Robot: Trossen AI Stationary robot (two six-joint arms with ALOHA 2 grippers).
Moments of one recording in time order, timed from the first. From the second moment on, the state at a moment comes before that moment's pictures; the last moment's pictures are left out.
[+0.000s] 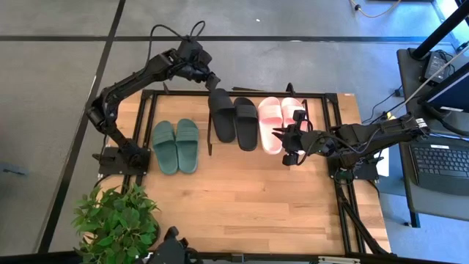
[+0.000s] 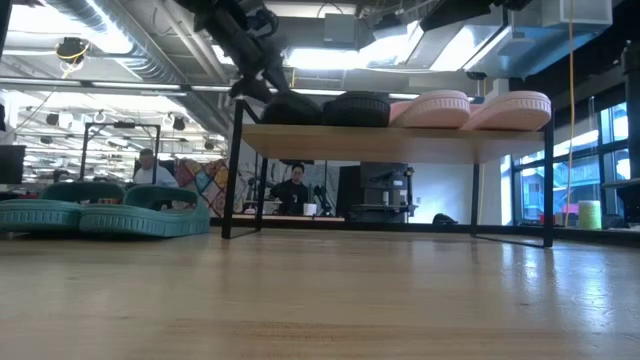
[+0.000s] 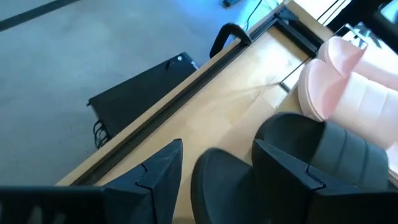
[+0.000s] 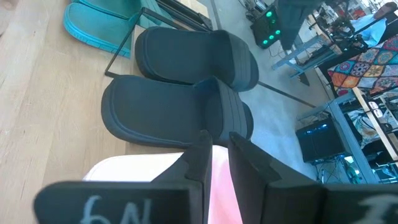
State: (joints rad) left arm 0.77 1.60 1.56 -0.71 0.22 -0.17; right arm 0.24 1.12 1.06 -0.53 0.69 -0.31
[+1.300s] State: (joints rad) left arm 0.46 1.69 1.69 -1.29 -0.27 -0.41; right arm 0.24 1.12 1.06 -0.59 0.69 -0.24
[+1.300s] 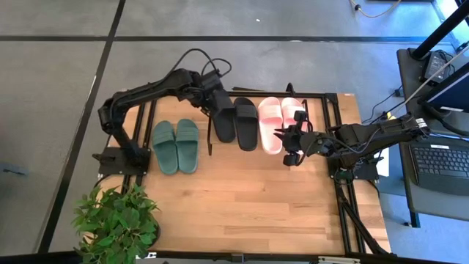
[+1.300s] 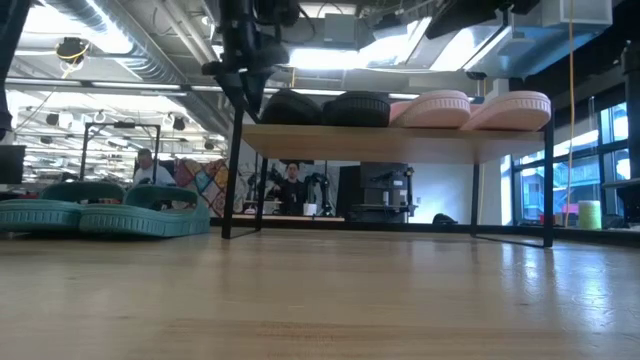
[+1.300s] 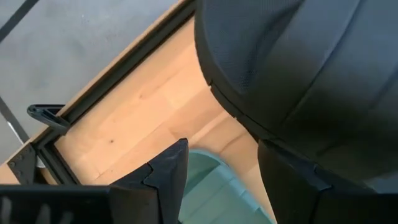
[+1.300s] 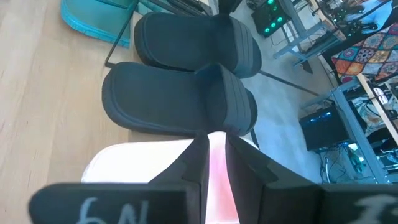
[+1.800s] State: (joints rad) left arm 0.47 1.72 1.69 -1.25 -0.27 -0.41; right arm 0.24 1.12 1.06 -0.61 0.69 -0.21
